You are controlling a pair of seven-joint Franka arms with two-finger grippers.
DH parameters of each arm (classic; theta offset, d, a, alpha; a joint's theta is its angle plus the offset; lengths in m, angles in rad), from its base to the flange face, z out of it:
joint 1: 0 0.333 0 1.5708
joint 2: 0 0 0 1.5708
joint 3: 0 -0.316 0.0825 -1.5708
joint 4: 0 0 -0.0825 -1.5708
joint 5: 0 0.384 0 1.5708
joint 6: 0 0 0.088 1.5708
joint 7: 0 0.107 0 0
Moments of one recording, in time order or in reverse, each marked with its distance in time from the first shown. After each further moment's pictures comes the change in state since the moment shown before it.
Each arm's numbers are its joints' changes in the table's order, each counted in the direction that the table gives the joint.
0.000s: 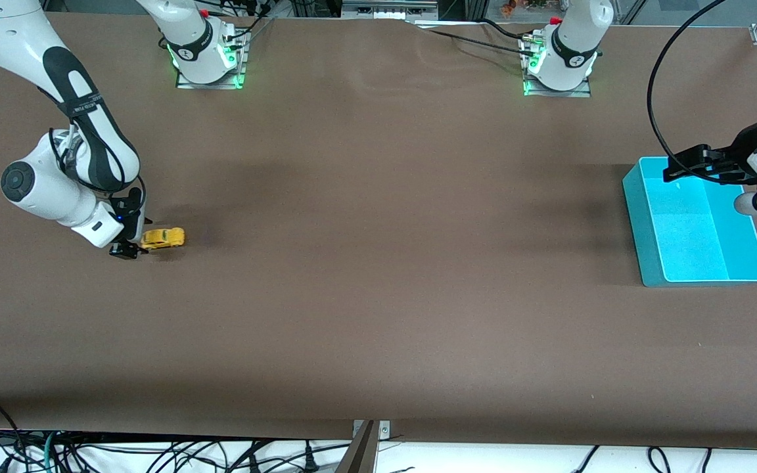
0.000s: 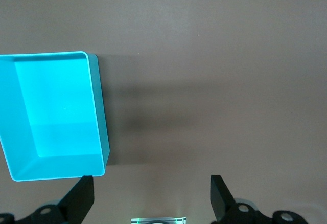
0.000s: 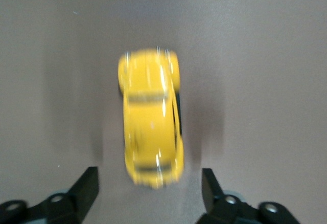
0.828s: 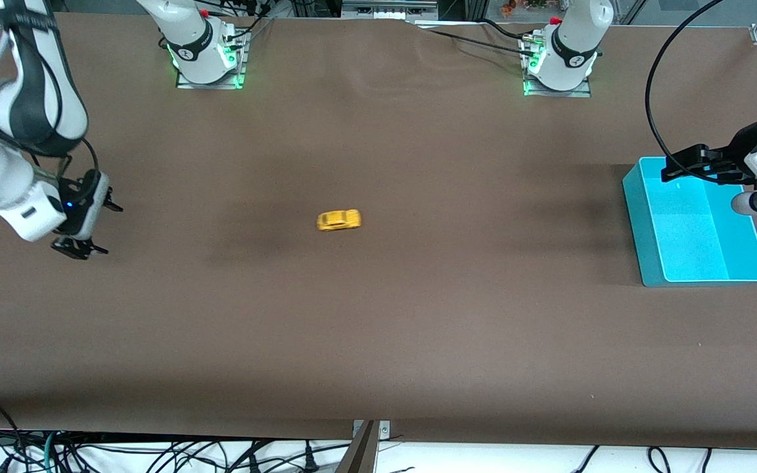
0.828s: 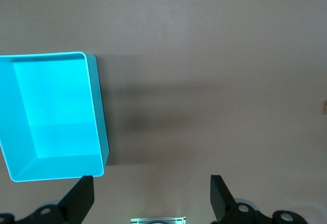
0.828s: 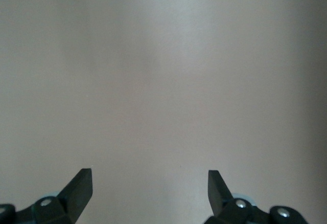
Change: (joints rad) left arm -0.003 0.000 0.003 0.000 0.000 0.000 0.000; right arm 0.005 0.318 -0.076 0.200 0.000 -0.425 0.339
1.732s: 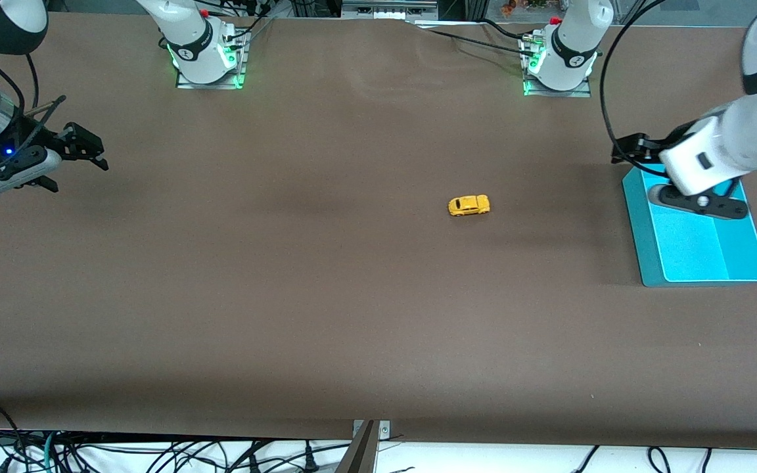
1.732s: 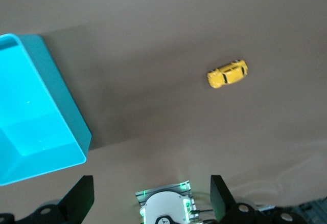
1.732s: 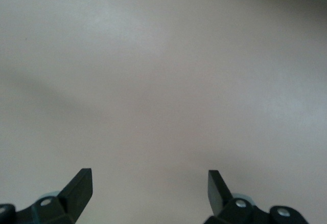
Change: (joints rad) left arm -0.069 -0.012 0.067 -0.081 0.000 -0.082 0.140; right arm 0.043 0.188 -0.011 0.071 -0.039 -0.295 1.112
